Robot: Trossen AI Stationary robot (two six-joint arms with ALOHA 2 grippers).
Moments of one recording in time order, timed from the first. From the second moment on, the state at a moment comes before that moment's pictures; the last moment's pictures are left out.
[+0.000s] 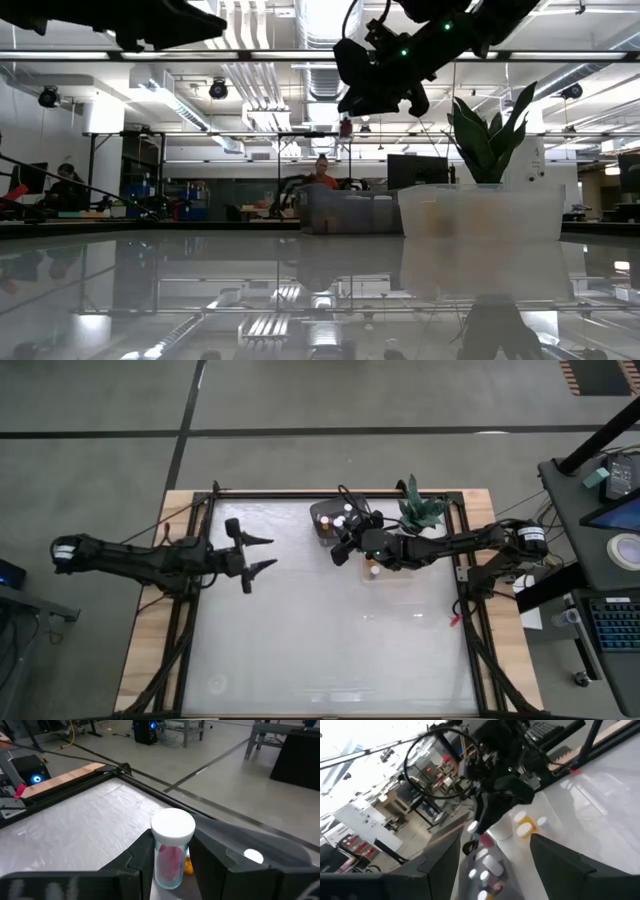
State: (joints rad) left arm -0.06 0.70 0.48 0.20 -0.31 0.66; right arm -0.08 1.56 0.93 0.27 0.63 0.29
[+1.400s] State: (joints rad) left arm -0.06 0.68 0.48 0.20 -0.40 0.66; right arm 0.26 1.16 0.78 -0.63 0.86 0.83
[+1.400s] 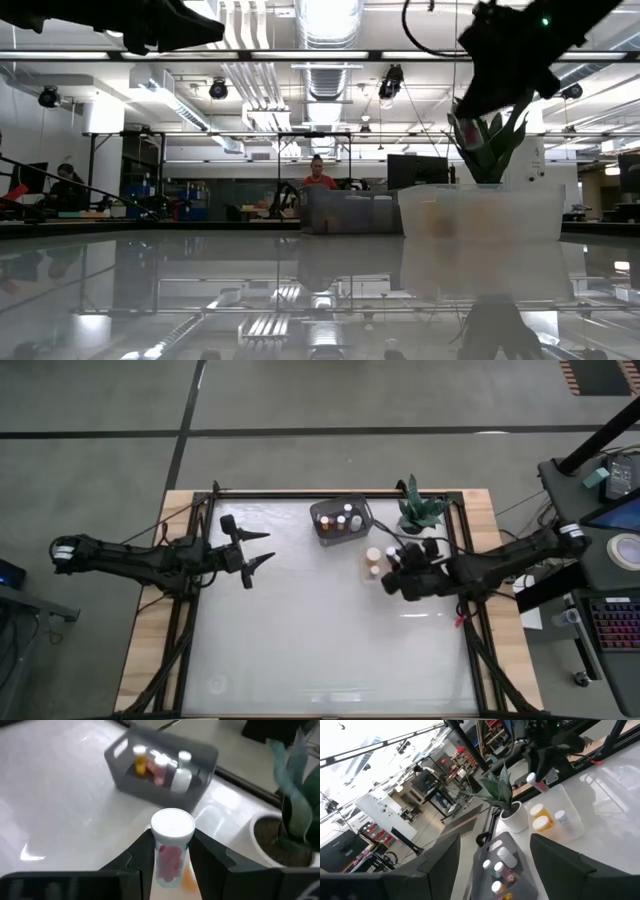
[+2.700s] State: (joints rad) left arm -0.06 0.69 0.48 0.21 -0.40 0.68; right arm 0.27 1.14 0.41 -0.26 0.86 0.86
